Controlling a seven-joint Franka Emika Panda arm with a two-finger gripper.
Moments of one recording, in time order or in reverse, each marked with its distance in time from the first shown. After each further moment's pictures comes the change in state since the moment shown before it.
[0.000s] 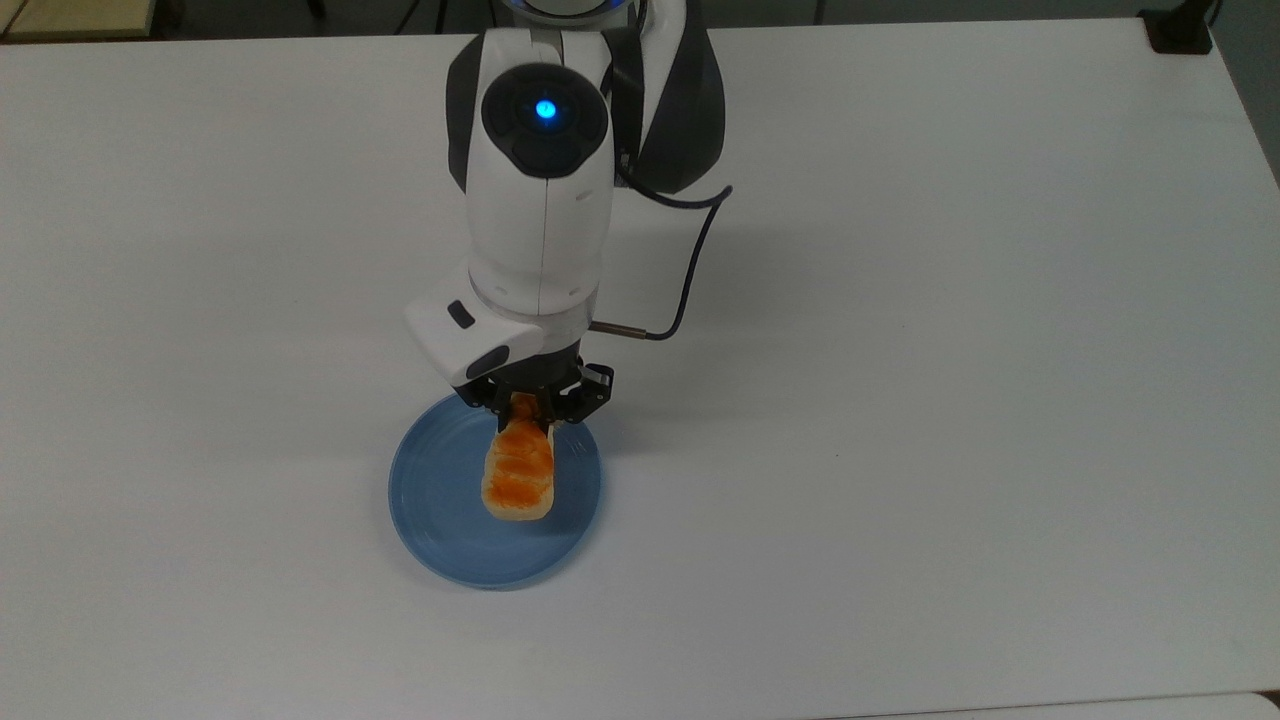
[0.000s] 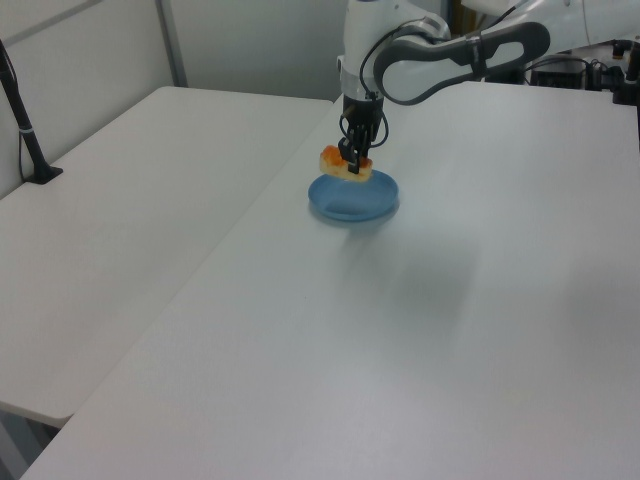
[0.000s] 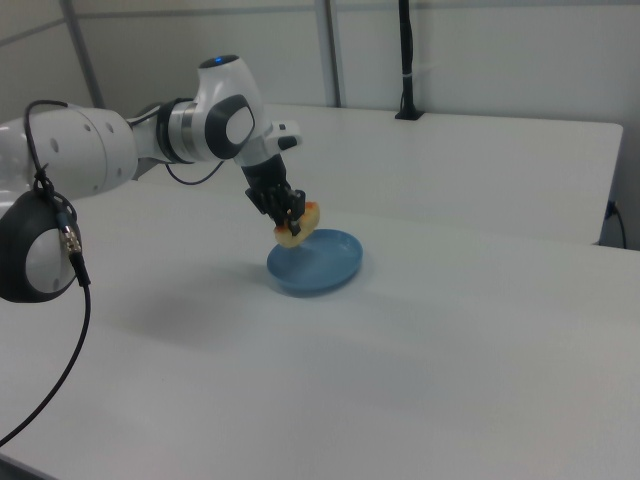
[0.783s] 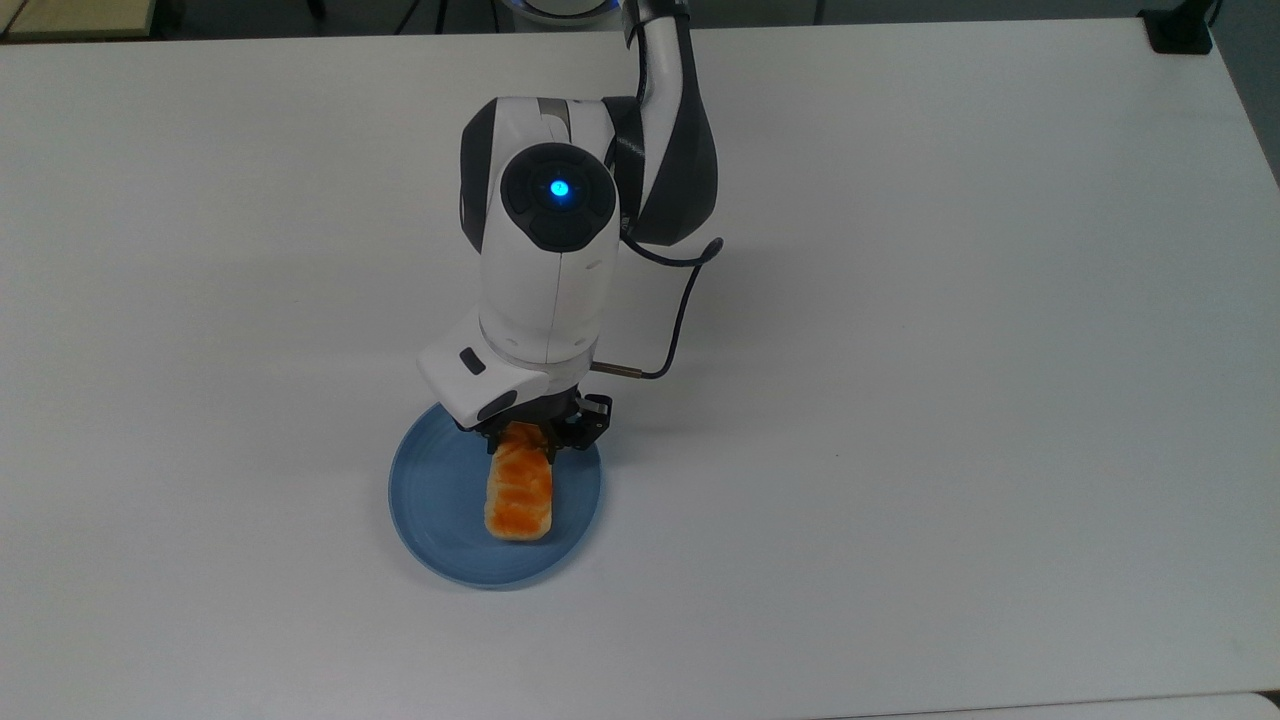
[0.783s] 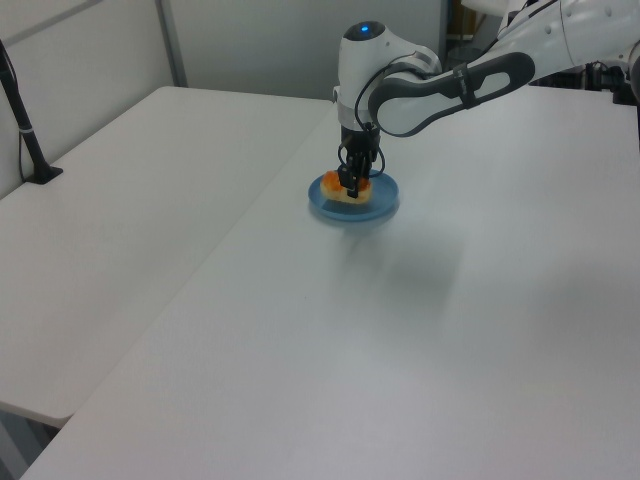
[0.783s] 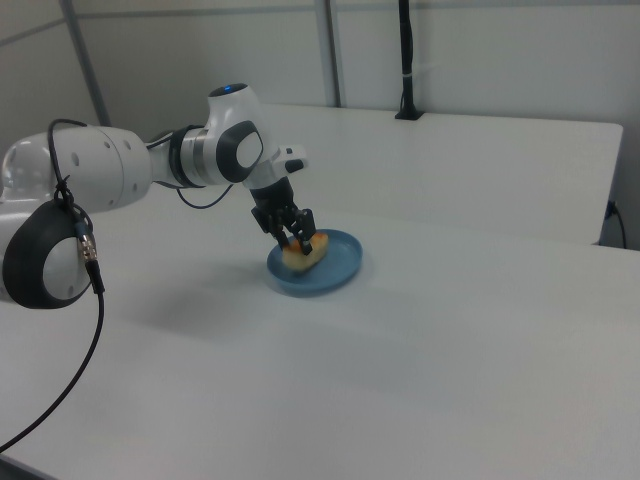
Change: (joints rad) arm 0.000 0.074 -0.002 0.001 -0.035 0.047 0.011
